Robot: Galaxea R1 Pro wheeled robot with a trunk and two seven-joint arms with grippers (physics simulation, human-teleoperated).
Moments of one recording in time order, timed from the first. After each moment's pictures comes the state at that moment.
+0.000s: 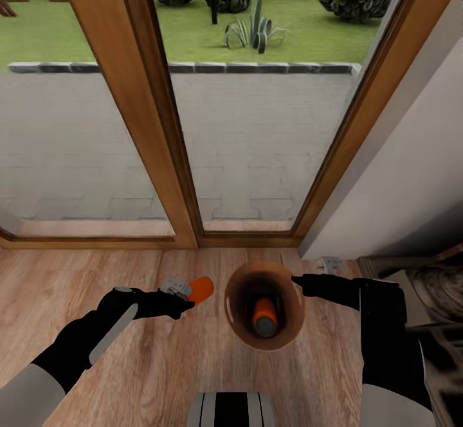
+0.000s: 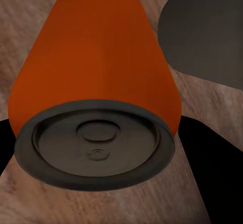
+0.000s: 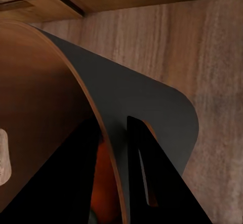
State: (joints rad) left arm -0.62 0.31 -0.52 -1.16 0.45 0.69 -0.37; right arm -0.53 0.17 -0.42 -1.58 0.67 0.97 1.11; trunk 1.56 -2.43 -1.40
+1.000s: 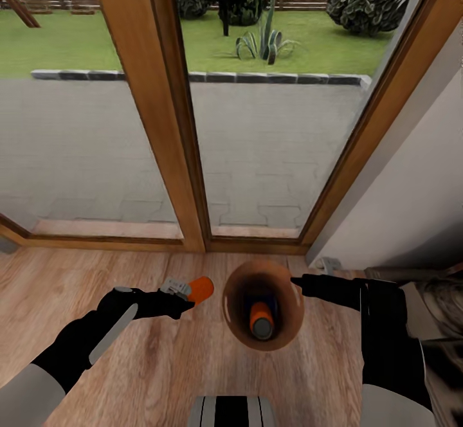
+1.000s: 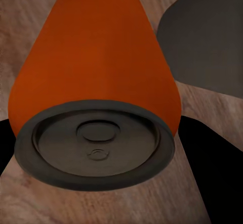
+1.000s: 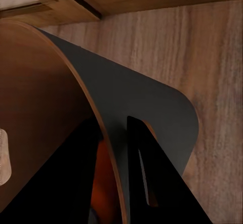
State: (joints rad) left arm -0.62 0.31 -0.52 -1.16 0.45 0.69 -0.37; right arm -0.53 0.17 -0.42 -1.58 0.65 1.03 1.11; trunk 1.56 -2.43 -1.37
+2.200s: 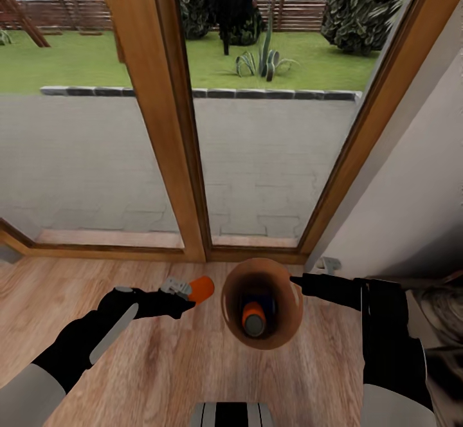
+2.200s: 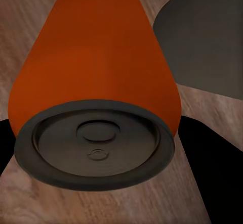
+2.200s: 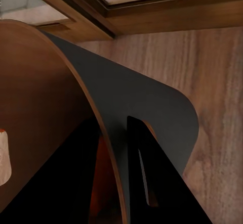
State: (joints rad) left arm -0.62 0.31 -0.52 -1.16 0.45 0.69 -0.37; right arm -0.53 0.17 -0.42 -1.58 0.62 1.03 1.11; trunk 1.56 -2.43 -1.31
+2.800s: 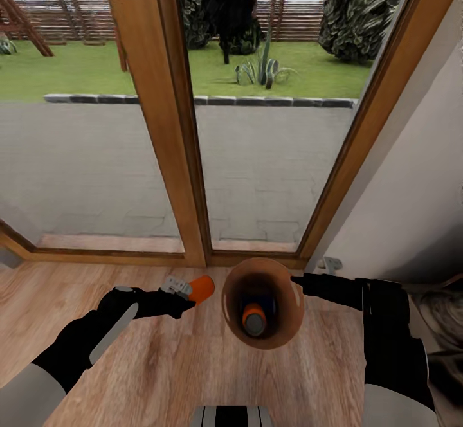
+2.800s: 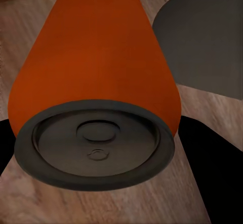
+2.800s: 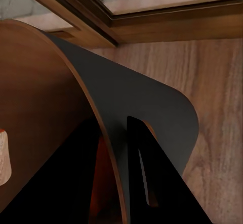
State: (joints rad) left arm -0.62 0.31 -0.52 -1.16 0.46 0.69 -0.38; right arm -0.53 0.16 -0.42 -1.58 0.61 1.04 1.11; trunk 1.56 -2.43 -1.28
